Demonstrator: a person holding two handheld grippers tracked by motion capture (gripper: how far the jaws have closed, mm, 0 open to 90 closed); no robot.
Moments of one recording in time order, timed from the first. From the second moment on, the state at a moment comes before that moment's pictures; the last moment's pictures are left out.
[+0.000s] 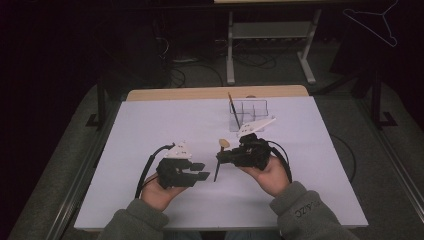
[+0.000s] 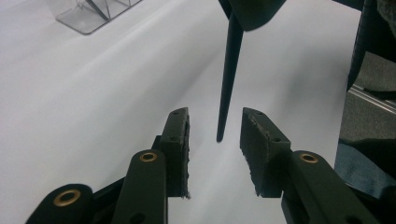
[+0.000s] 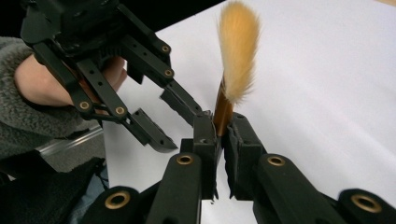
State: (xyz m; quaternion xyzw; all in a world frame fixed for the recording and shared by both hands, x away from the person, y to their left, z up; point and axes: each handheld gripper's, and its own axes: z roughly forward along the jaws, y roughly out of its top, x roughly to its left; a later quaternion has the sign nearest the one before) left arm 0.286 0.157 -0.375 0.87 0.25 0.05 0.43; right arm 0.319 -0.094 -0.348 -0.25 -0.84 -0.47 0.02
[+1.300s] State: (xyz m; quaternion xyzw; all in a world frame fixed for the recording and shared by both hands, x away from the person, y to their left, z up) left arm 0.276 0.197 -0.376 0.85 0.28 0.07 0.43; right arm 0.337 -0.126 -0.321 -0.28 -0.86 -0.43 -0.02
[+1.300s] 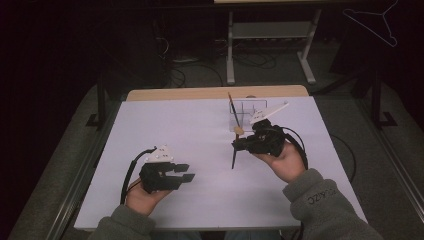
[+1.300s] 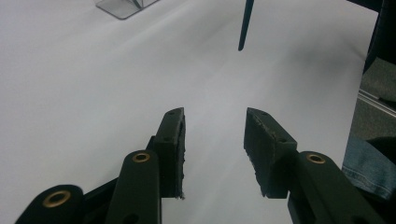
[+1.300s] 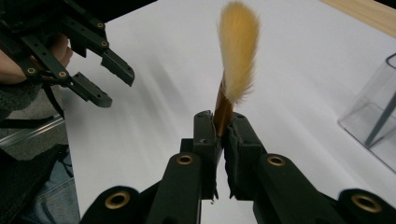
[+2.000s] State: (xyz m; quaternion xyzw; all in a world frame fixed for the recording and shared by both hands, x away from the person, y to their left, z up) left arm 0.279 0.211 -0.378 0.85 0.30 0.07 0.44; right arm 0.358 -0.145 -0.305 -0.31 -0.85 -0.42 -0.04
